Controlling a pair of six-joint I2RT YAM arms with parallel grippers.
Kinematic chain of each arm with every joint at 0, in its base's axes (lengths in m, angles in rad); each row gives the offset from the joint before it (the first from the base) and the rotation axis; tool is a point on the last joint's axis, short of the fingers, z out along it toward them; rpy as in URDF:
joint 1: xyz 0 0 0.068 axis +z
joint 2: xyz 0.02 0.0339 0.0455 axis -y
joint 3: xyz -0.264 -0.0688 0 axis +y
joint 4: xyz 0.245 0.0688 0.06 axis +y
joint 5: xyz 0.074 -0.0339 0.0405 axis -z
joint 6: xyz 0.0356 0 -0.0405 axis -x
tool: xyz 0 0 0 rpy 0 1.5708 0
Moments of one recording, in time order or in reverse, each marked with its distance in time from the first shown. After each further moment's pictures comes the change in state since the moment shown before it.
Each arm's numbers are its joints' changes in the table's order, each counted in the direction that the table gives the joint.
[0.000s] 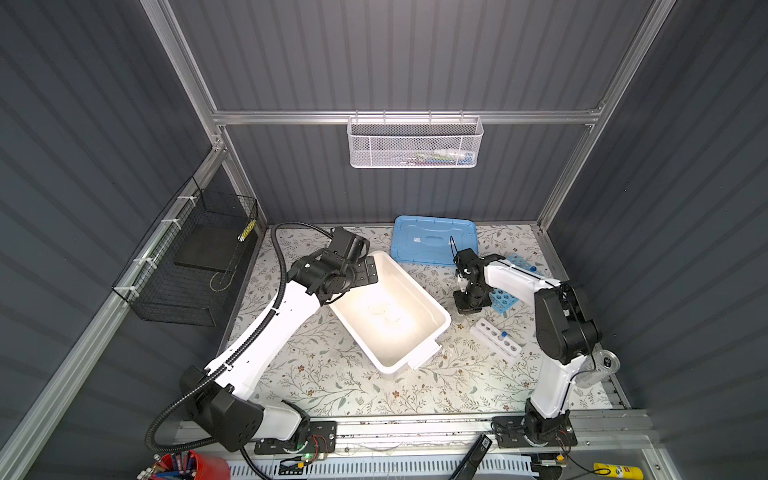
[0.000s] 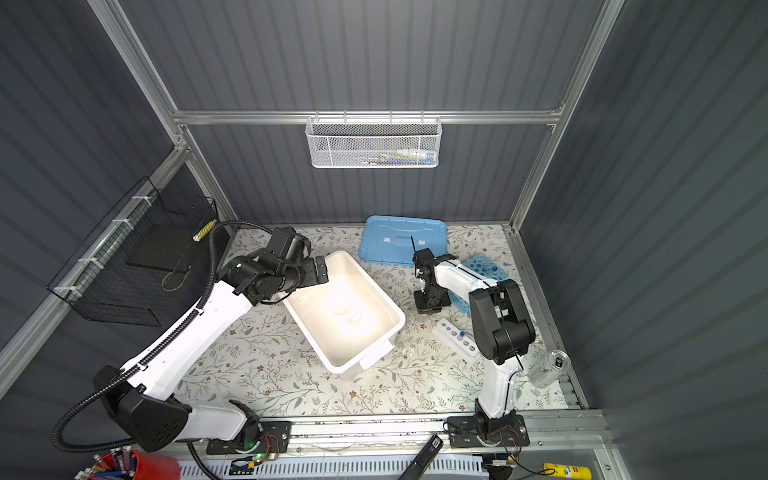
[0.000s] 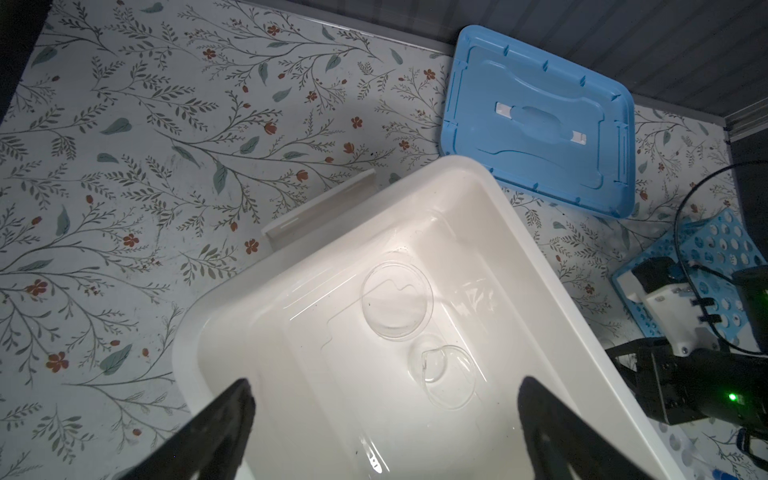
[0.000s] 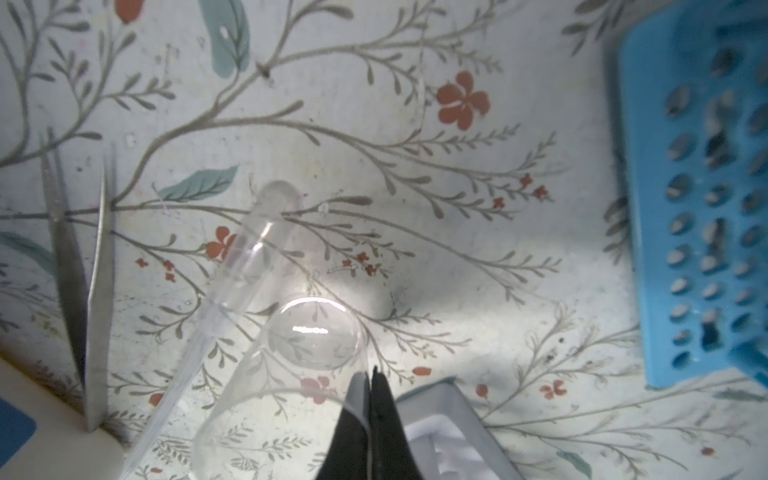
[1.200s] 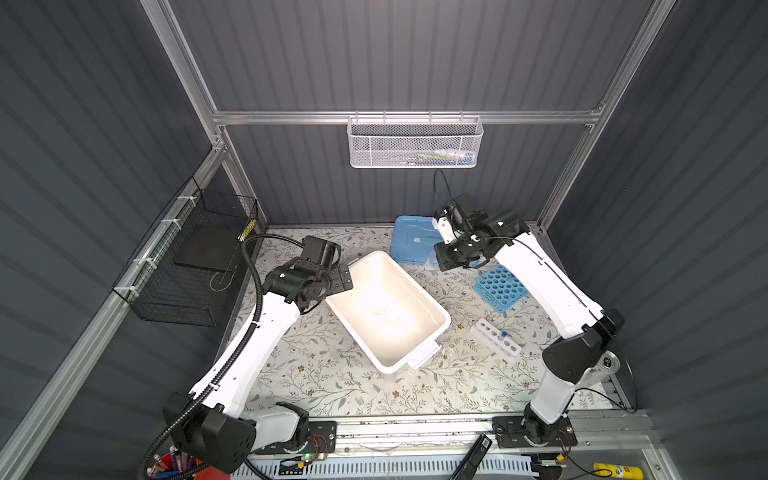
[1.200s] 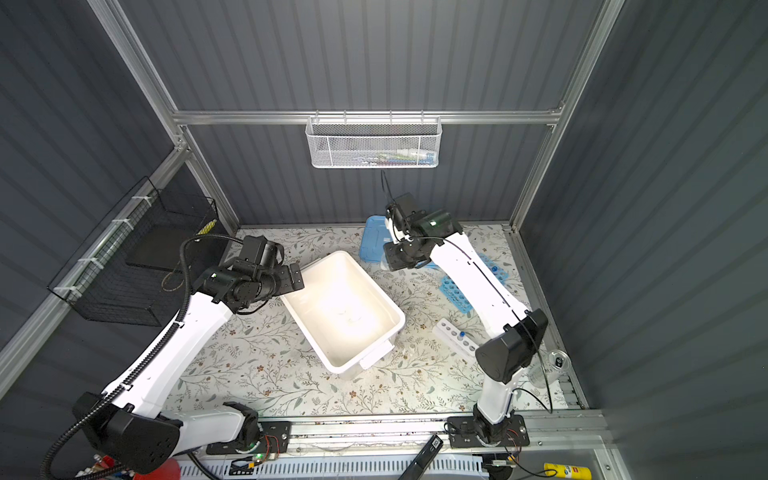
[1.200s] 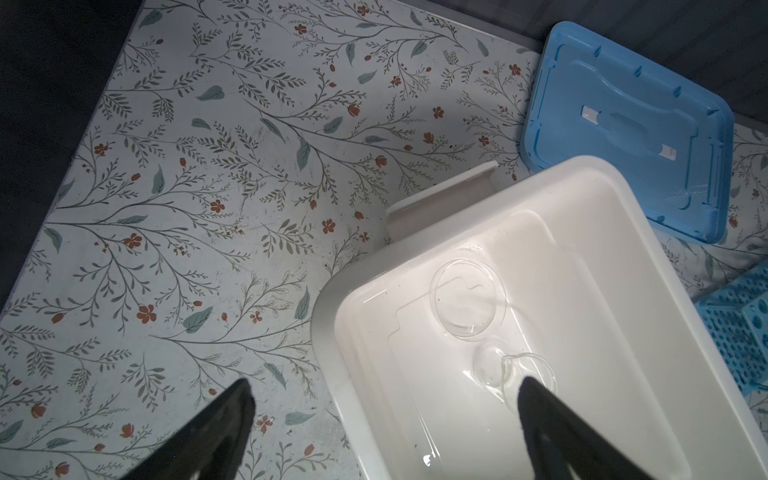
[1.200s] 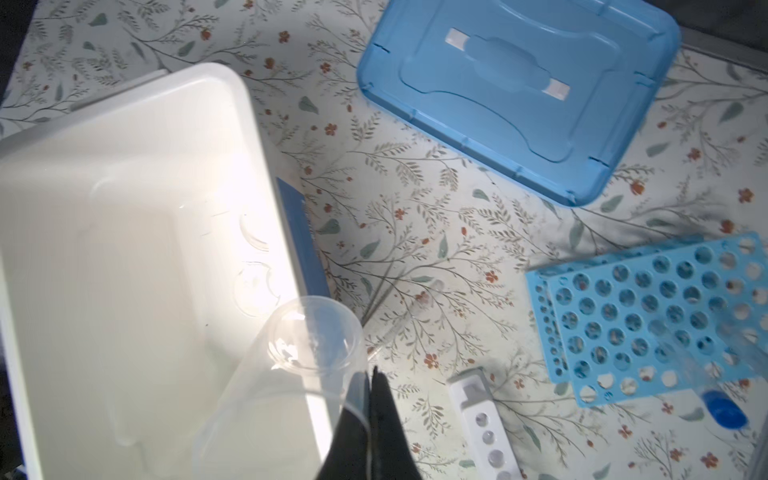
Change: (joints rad) left arm 0.179 0.107 0.129 0.004 0.034 -0.057; right arm 0.253 0.075 -0.756 0.364 0.003 -0.019
